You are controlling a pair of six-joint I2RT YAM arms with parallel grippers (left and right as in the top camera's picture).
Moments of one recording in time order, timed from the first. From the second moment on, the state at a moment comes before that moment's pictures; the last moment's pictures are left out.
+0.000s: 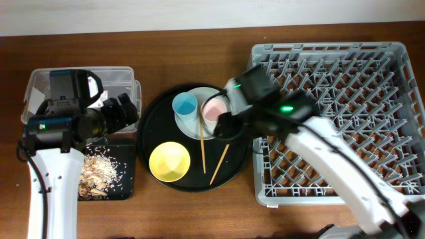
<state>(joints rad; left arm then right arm) 0.07 1.33 1.39 -1.12 0.12 -0.35 0.59 1.58 1.49 -1.05 -0.32 0.42</state>
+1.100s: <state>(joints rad) 0.07 1.33 1.39 -1.12 0.12 -0.35 0.82 1.94 1.30 -0.70 -0.08 0.60</state>
